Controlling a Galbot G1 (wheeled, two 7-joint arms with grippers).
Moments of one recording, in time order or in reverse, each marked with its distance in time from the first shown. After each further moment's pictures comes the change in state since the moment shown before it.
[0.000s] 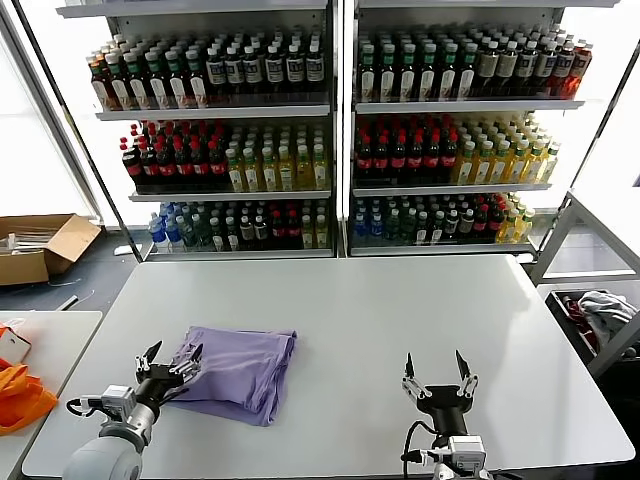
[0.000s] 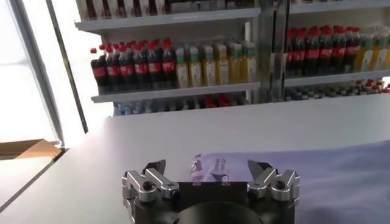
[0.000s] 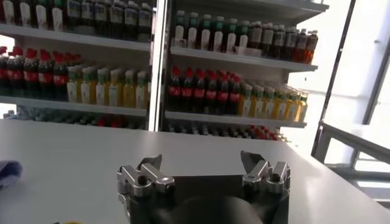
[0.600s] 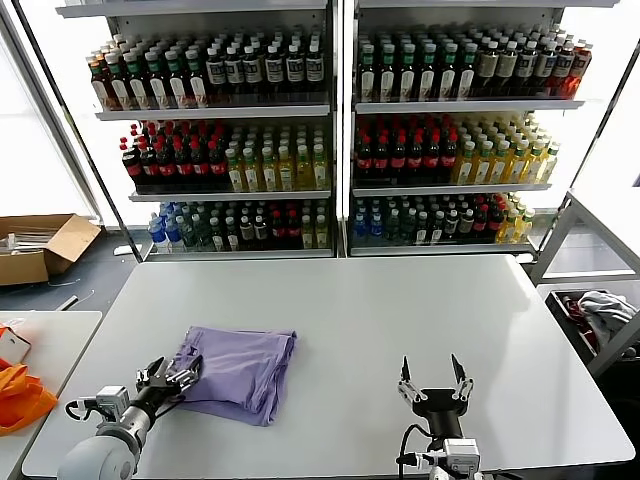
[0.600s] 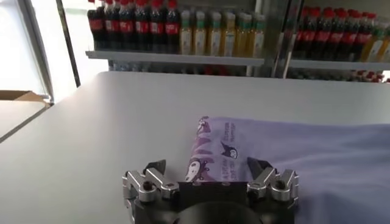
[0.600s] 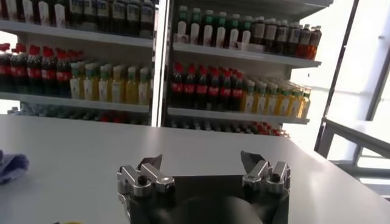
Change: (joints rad) left arm -0.005 0.010 -0.001 0.047 -0.142 0.069 0.020; right arm 0.007 0.011 -0.020 -0.012 -0.009 0.000 -0.001
